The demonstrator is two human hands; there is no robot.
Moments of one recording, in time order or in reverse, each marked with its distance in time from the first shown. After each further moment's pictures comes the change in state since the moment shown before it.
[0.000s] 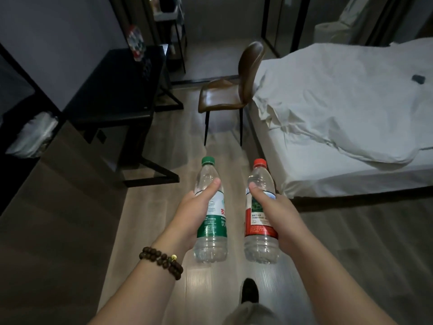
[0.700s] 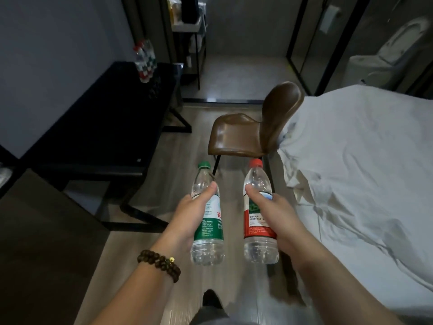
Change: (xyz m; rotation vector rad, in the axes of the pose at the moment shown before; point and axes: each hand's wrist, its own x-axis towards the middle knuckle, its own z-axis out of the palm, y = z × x) left_hand 0.385 0.272 -0.020 -0.121 0.091 0.000; right_hand 0.376 -0.284 0.139 -0.209 -0.054 -0.043
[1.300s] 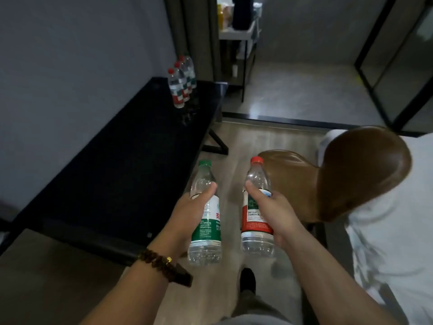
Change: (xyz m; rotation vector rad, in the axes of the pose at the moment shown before) left_hand 0.296 0.246 -0.032 -0.002 0.212 0.043; right_hand 0.356 -0.218 0.141 -0.011 -0.217 0.003
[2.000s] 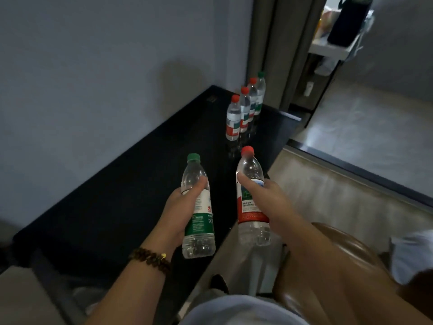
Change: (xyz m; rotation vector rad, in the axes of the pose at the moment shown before) left_hand 0.259 0.205 -0.104 -0.309 0.320 -0.008; right_hand 0.312 -0.208 0.202 -0.379 -0.305 -0.037
